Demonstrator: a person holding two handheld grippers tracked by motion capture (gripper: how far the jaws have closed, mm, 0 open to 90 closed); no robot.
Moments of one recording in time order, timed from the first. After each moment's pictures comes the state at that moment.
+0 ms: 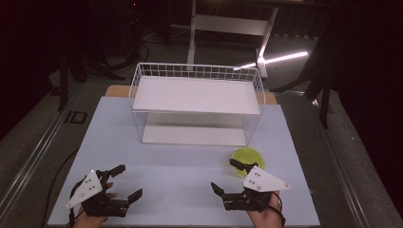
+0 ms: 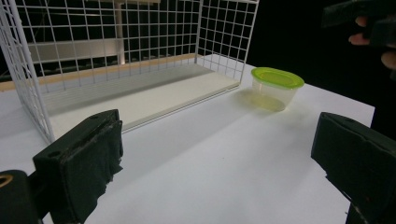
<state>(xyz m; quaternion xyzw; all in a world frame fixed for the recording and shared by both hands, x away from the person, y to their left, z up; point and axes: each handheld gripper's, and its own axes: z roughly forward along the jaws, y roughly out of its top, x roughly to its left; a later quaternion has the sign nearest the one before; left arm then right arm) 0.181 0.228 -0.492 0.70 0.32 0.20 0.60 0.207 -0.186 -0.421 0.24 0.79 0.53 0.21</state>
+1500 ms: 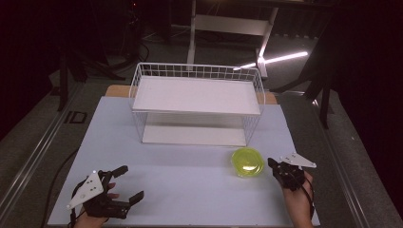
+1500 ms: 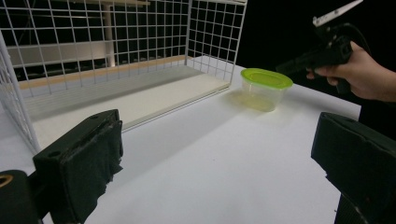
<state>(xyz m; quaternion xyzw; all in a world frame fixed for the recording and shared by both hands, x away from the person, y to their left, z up) 0.180 0.226 -0.492 0.70 0.31 0.19 0.61 0.280 -0.310 -0.497 0.48 0.76 0.35 0.27</state>
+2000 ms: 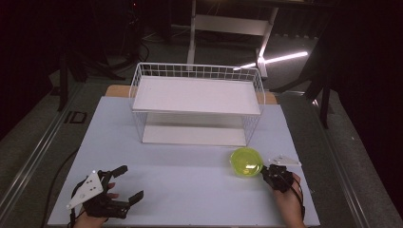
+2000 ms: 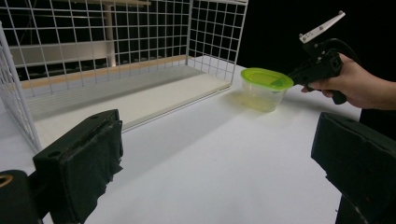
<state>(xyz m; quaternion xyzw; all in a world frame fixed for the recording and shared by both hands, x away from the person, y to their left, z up) 0.181 0.226 -0.492 0.70 0.31 0.19 0.61 0.288 -0.291 -0.521 0.48 0.78 0.33 0.22</state>
